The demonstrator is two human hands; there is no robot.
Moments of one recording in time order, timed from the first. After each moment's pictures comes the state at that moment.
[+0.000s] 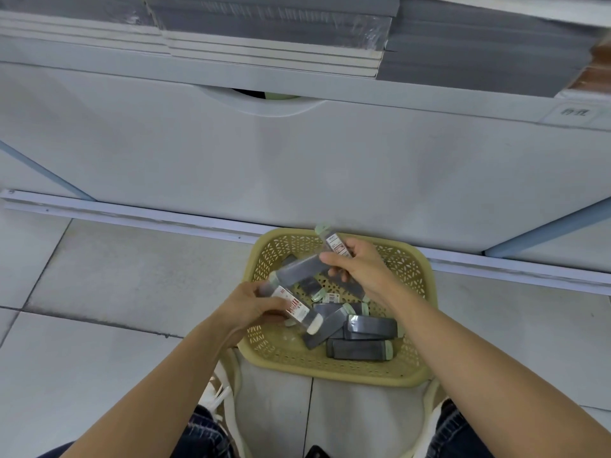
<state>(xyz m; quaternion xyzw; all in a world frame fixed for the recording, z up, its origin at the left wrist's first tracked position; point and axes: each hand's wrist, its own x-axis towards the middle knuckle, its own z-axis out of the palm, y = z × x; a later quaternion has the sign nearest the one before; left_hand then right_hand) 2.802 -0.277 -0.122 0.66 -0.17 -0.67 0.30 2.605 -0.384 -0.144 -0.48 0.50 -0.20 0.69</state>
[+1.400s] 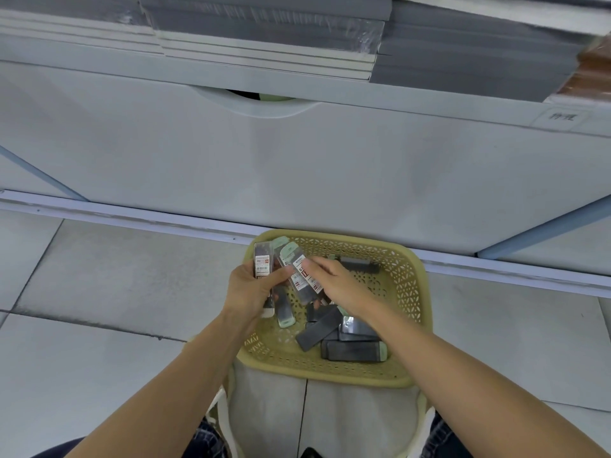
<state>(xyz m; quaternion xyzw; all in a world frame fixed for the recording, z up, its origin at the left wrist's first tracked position) 2.780 -0.294 -0.120 0.67 -0.14 -0.55 0.48 2.624 -0.355 -0.136 -0.57 0.47 -0.11 0.67</state>
